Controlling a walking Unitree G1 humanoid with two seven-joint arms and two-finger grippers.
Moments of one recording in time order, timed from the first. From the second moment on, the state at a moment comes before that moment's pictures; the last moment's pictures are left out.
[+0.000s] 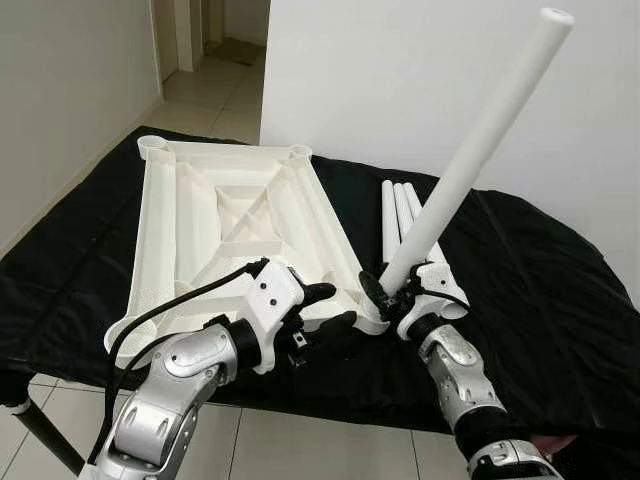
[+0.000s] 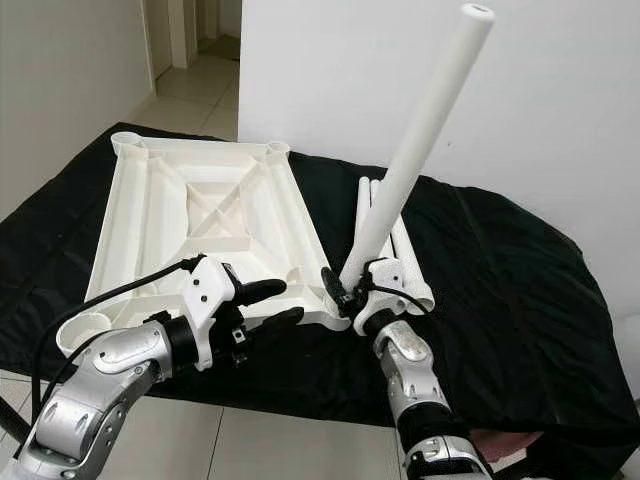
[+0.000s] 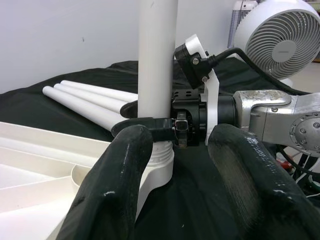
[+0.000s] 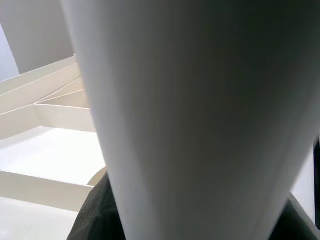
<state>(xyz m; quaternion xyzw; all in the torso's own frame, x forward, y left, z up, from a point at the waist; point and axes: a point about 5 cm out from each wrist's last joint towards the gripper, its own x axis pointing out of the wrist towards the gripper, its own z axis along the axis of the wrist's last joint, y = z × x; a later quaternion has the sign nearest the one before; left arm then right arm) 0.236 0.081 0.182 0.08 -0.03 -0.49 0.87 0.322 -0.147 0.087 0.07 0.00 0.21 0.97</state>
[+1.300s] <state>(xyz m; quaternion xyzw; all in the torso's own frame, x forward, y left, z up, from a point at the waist) 0.238 0.082 0.183 0.07 -0.03 -0.48 0.88 0.288 -0.128 0.101 -0.05 -0.14 0.22 0.96</state>
